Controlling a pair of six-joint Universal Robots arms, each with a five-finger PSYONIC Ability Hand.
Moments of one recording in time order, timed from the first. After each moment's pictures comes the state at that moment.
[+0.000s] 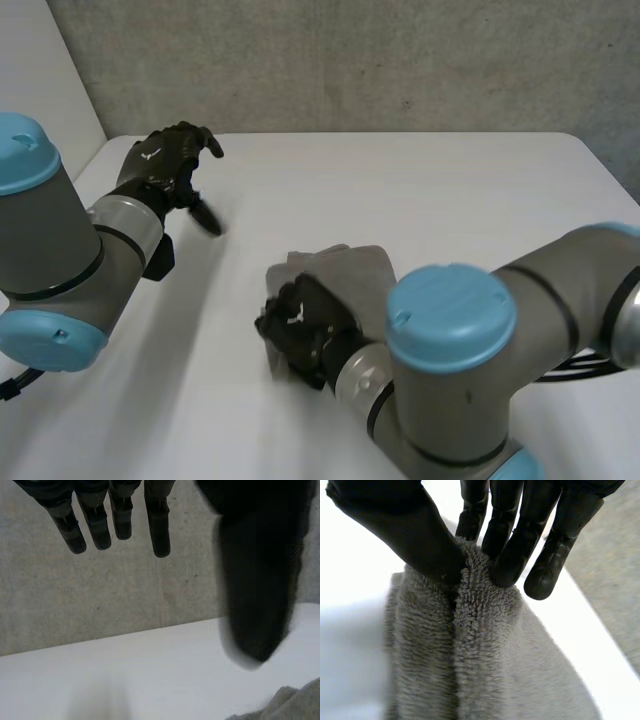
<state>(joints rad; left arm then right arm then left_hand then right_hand) 4.30 -1.90 -1.46 3.29 -1.61 2.95 2.44 -1.06 1.47 -0.06 1.45 2.56 0.26 0.25 0.25 0.26 0.05 1.13 1.14 1.15 1.14 0.97</state>
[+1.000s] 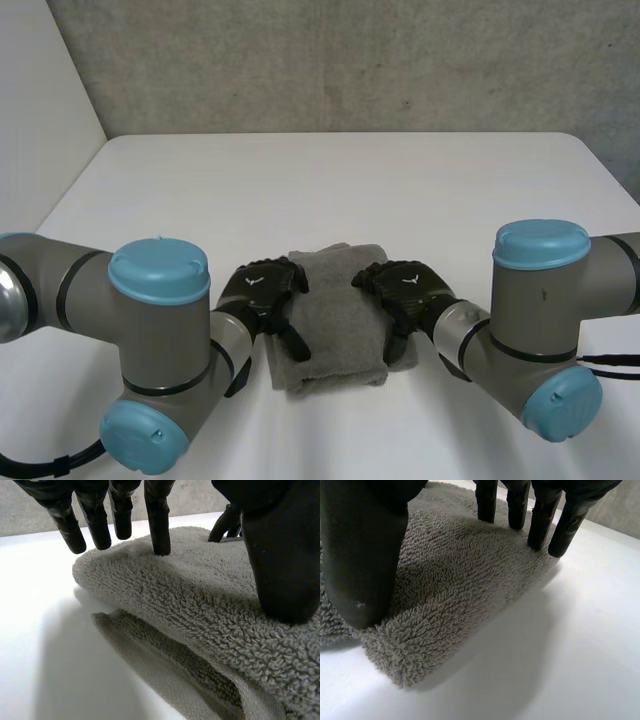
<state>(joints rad) 4.07 -2.13 -1.54 3.26 -1.61 2.98 2.07 -0.97 1.51 -0.06 1.34 2.96 0.26 0.25 0.25 0.26 0.05 0.23 0.25 0.24 0.25 0.06</state>
